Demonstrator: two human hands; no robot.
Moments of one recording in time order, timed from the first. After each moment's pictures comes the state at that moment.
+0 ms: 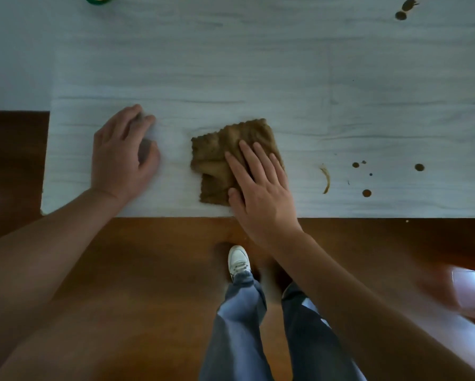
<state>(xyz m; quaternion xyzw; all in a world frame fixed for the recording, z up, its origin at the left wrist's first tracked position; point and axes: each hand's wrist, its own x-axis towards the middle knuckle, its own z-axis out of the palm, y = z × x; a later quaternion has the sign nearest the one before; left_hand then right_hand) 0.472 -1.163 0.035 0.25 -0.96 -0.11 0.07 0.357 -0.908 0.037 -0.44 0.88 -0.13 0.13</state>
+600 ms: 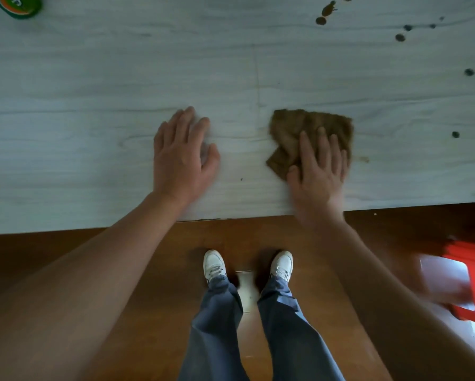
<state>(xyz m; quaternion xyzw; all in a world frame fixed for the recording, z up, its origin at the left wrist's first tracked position) 0.342 -0.999 0.028 0.23 -0.96 -0.15 0.07 0.240 -0.772 0.039 -0.21 0.97 -0.12 0.10</state>
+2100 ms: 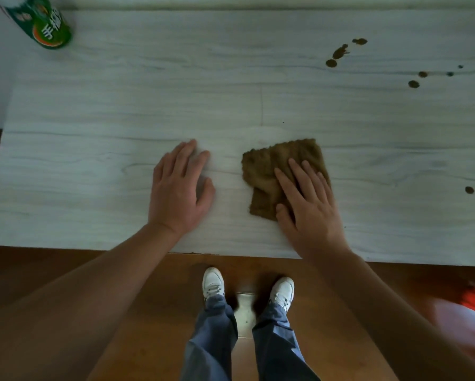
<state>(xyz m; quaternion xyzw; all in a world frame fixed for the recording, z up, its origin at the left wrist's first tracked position) 0.338 -0.998 0.030 0.25 -0.96 -0.12 0.06 0.201 -0.767 0.033 -0.42 0.89 -0.13 0.11</state>
